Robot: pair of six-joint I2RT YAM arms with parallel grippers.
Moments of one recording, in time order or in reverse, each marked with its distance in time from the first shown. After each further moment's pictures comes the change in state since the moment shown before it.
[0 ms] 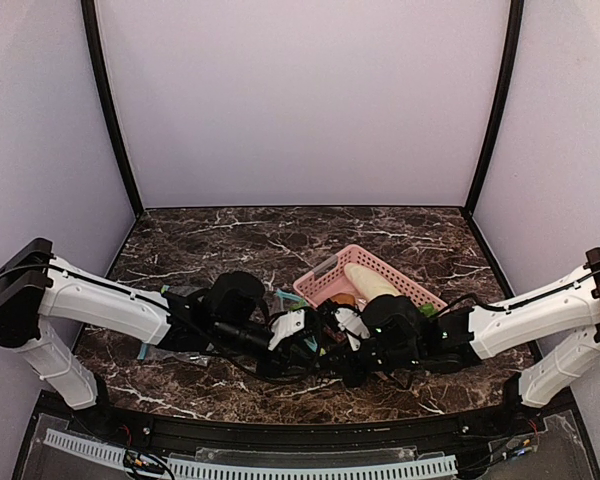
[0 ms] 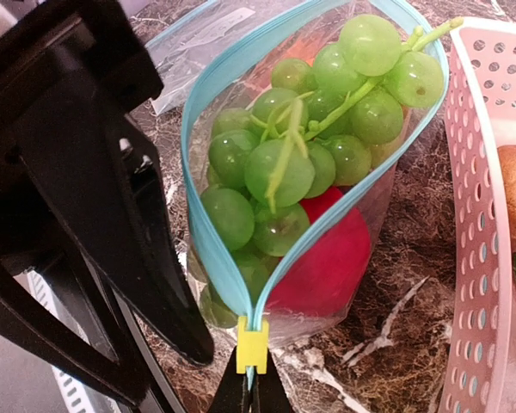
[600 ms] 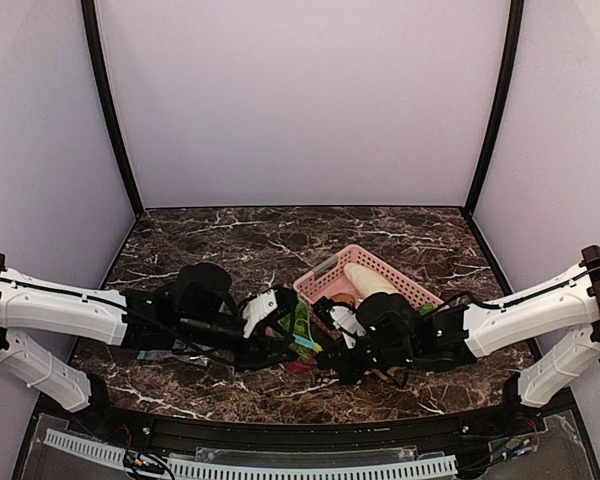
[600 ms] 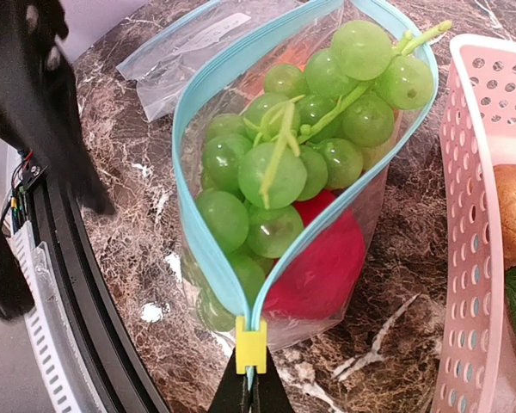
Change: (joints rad) left arm -0.022 -0.243 -0.113 -0.107 -0.185 -0.145; right arm 0.000 0.033 0.035 -0.008 0.032 -0.029
